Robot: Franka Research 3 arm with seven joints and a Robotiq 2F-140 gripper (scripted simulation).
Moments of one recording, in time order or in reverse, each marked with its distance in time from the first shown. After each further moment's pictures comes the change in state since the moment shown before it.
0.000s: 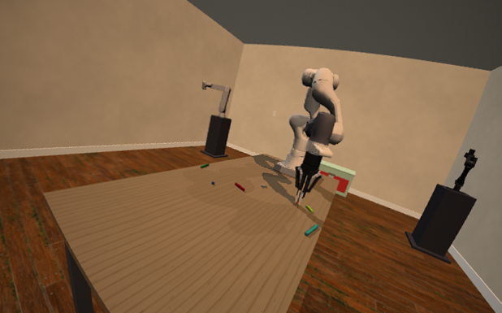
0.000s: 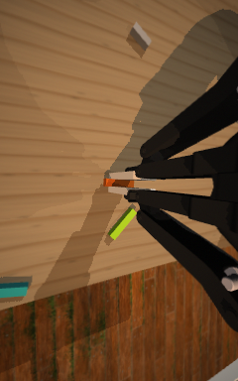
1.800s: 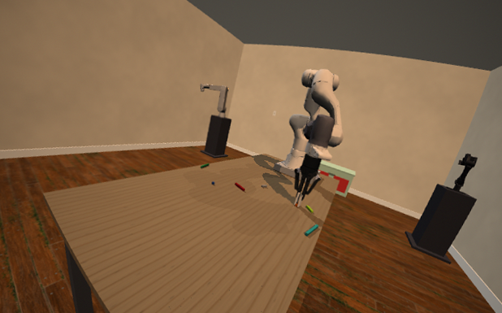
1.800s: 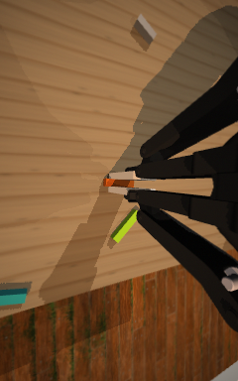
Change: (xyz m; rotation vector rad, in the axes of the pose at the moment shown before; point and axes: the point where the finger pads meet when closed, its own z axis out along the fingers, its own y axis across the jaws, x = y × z) arm 0.000 0.000 0.012 0.000 -0.001 0.000
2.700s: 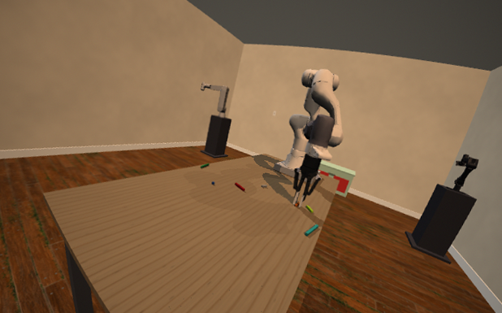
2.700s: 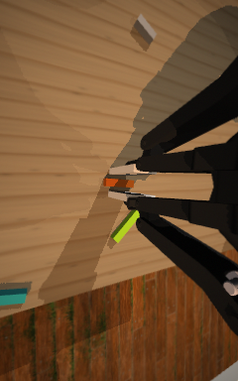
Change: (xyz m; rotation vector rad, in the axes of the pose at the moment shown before) arm 0.000 0.000 0.000 0.000 0.000 0.000
